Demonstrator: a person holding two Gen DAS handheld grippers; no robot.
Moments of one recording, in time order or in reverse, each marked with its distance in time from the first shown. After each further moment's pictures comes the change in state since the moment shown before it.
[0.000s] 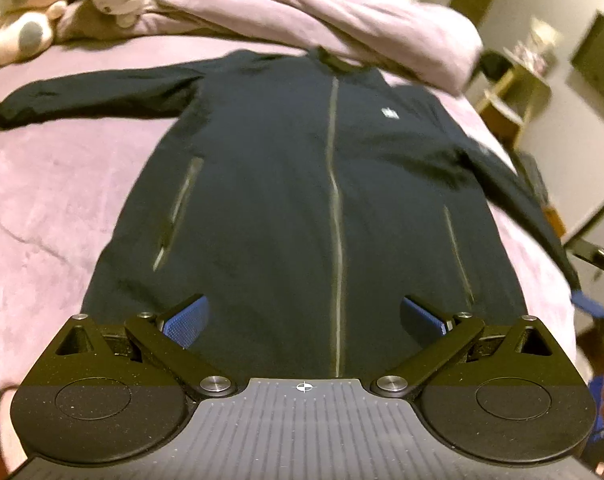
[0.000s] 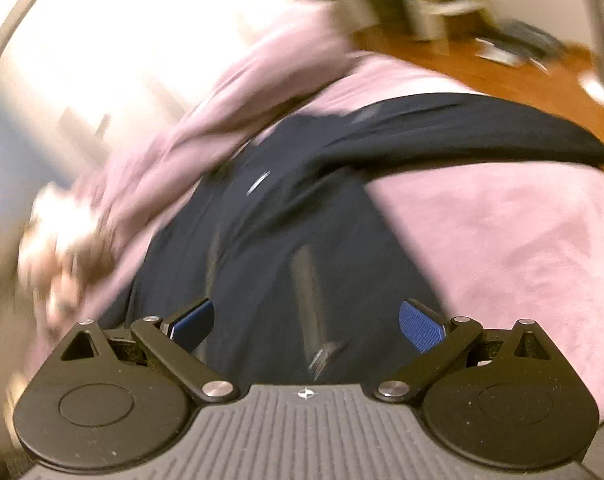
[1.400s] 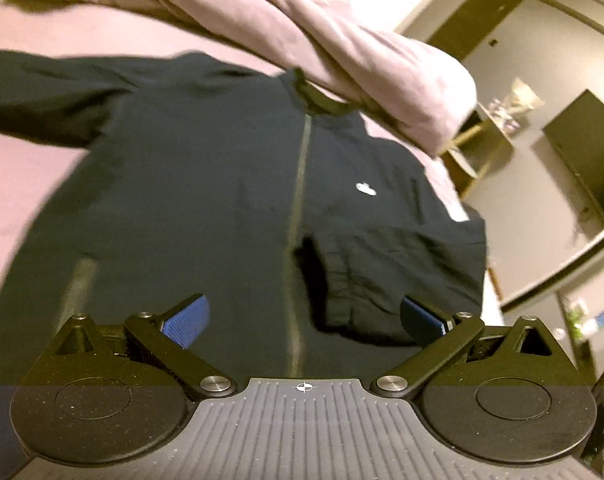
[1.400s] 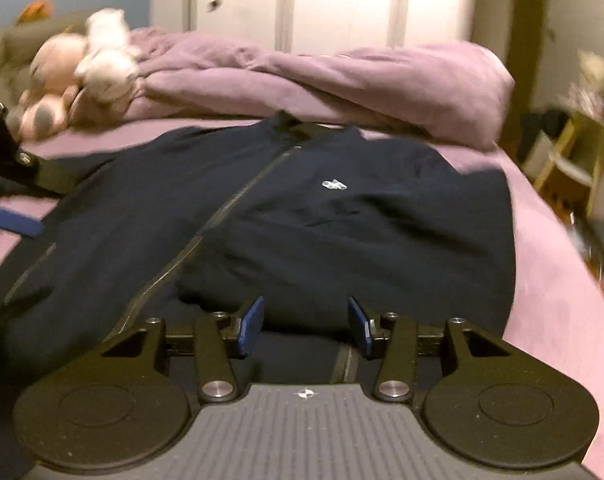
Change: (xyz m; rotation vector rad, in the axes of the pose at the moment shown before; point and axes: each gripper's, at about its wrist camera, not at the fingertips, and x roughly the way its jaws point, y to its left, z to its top) left arm 0.140 0.026 0.123 -0.150 0.023 -0.281; right arm 0.170 0.129 -0.014 -0.774 0.019 -0.057
